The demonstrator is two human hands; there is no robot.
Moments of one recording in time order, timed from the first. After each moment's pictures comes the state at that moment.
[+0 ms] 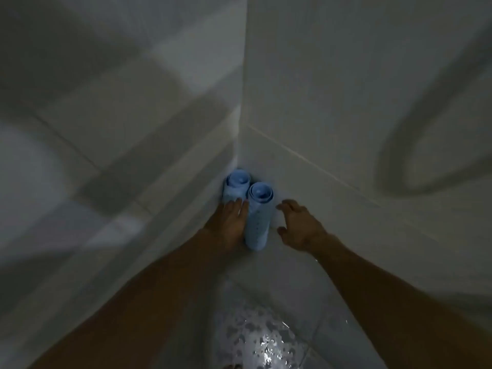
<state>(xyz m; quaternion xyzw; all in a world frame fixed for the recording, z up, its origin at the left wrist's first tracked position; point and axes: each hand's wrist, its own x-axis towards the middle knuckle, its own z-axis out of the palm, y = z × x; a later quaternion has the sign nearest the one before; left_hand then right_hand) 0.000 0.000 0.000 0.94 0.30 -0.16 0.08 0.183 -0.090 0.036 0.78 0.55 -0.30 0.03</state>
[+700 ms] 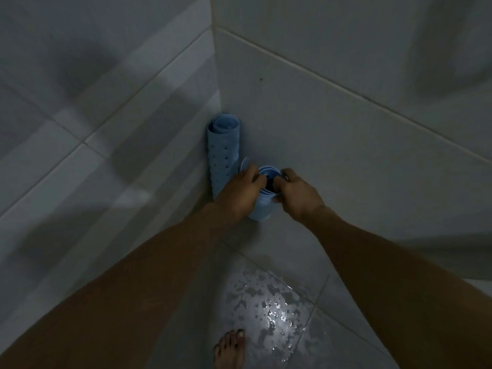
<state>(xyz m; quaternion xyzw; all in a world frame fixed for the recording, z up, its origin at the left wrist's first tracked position) 0.044 -0.046 -0.072 0.95 0.27 -0.05 0.18 0.188 -0.131 -0.074 0.78 0.58 -0.23 0.01</state>
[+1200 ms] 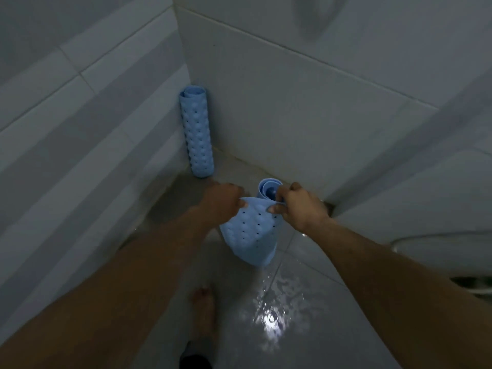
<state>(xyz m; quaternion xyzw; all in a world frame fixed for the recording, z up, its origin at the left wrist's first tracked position) -0.017 -0.246 -0.048 0.94 0.28 -0.10 0.14 0.144 -0.376 -0.021 0.83 0.49 -0.28 0.00</state>
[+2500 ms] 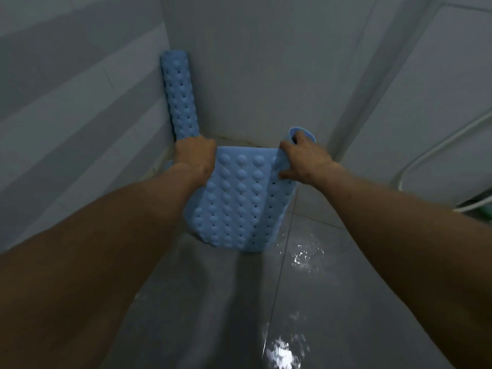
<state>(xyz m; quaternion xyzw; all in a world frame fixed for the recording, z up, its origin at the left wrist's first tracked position) -0.120 -0.308 -0.127 0.92 0.36 -0.03 -0.12 0.058 -0.464 -0.125 0.87 0.49 -0.04 0.05</state>
